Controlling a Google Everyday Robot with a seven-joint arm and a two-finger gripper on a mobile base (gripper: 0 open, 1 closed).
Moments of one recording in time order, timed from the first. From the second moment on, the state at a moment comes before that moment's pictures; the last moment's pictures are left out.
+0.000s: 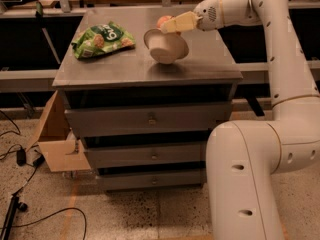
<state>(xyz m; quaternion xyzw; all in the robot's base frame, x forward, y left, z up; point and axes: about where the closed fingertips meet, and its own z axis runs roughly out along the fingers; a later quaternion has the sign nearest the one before) 0.763 -0.050 0.951 -0.39 0.72 0.43 0.38</state>
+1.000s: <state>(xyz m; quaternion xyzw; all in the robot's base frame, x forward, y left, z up) 0.797 -0.027 0.908 -0.41 0.74 0.37 0.38</state>
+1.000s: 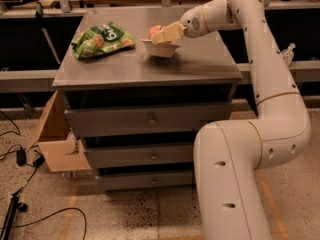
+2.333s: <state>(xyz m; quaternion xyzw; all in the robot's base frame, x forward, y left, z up) 0.850 -0.022 0.922 -0.42 0.73 0.27 0.47</state>
